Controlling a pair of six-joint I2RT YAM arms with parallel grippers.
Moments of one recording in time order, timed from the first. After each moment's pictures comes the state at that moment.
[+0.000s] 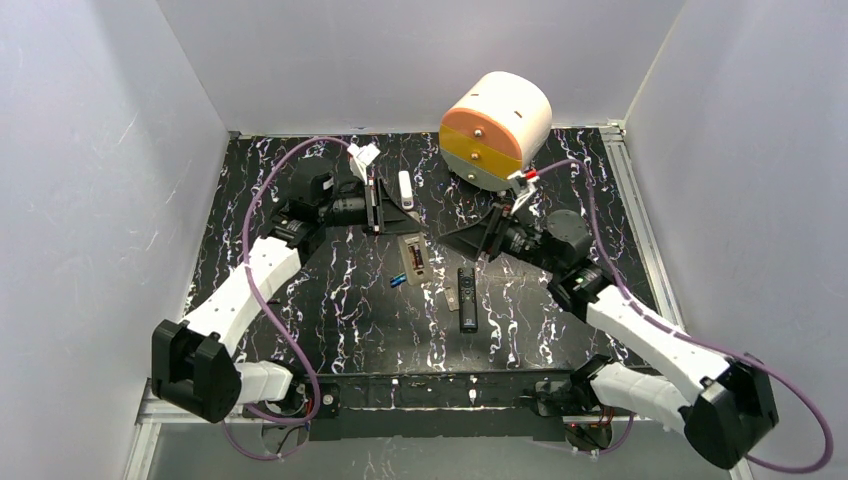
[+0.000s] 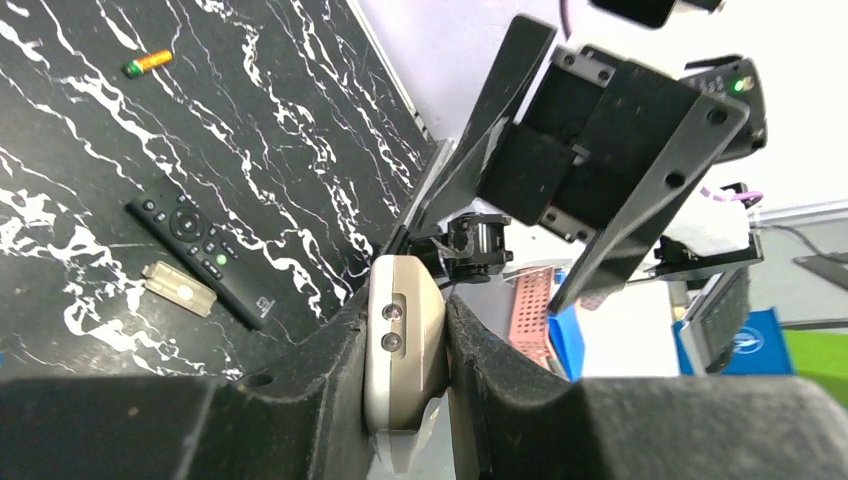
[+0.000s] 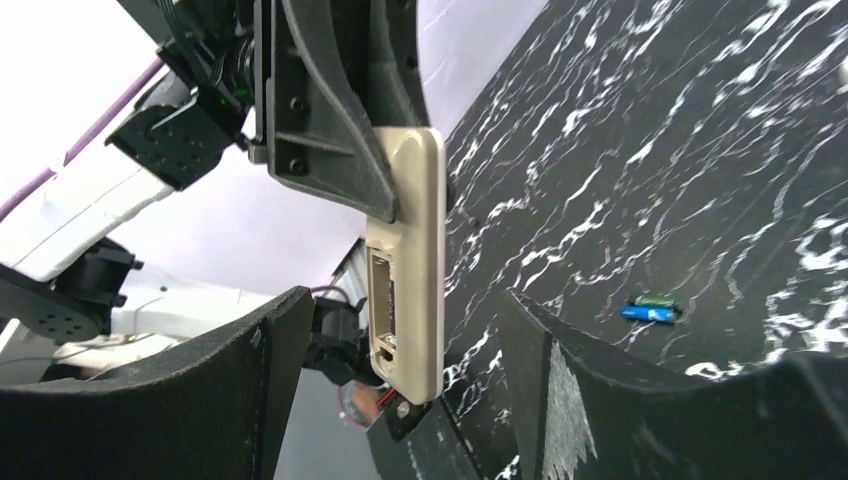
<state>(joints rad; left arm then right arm) -0.39 1.28 1.03 -0.11 0.92 -0.74 0.67 1.04 0.68 0.38 -0.48 0.86</state>
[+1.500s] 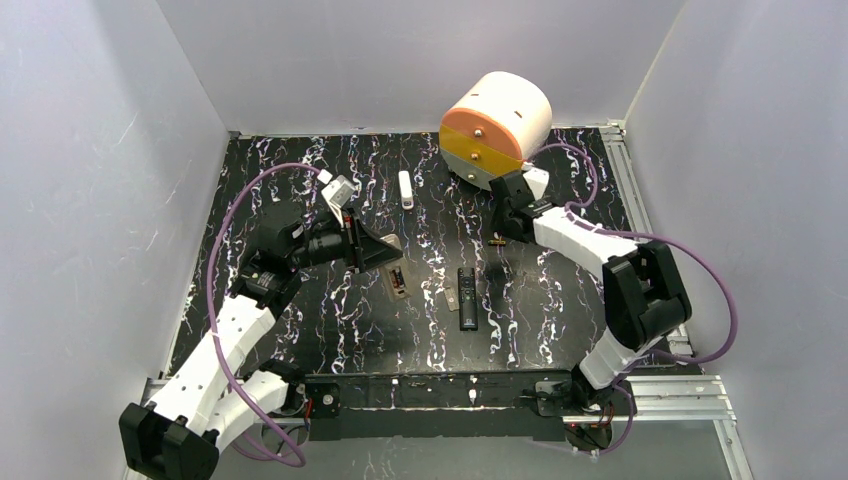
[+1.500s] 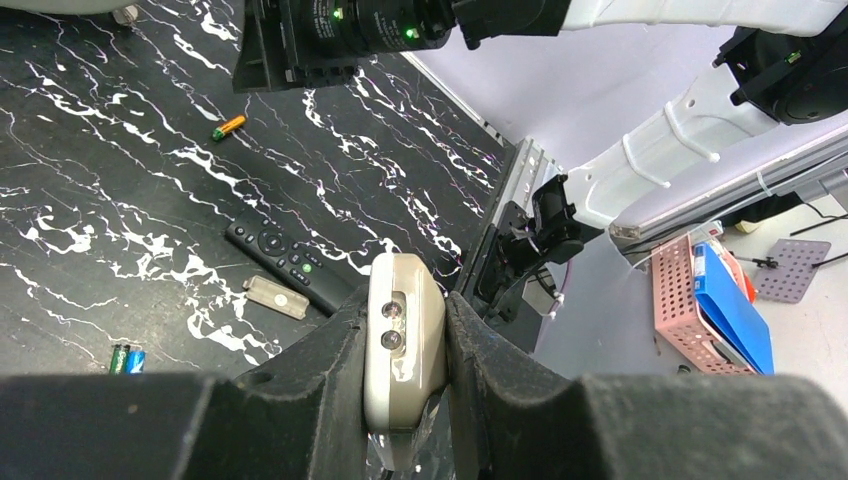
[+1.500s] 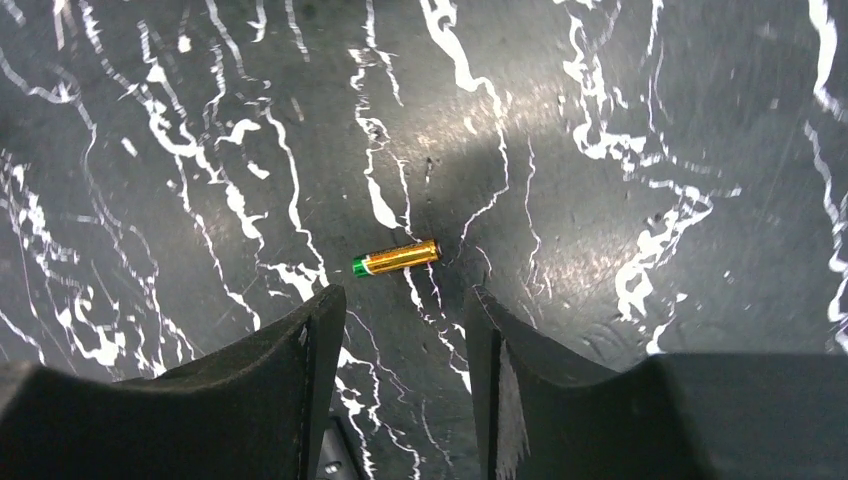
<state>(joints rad) -0.38 0.90 0.79 -0.08 0.83 -0.44 0.51 1.63 1.11 -0.42 0.39 0.64</state>
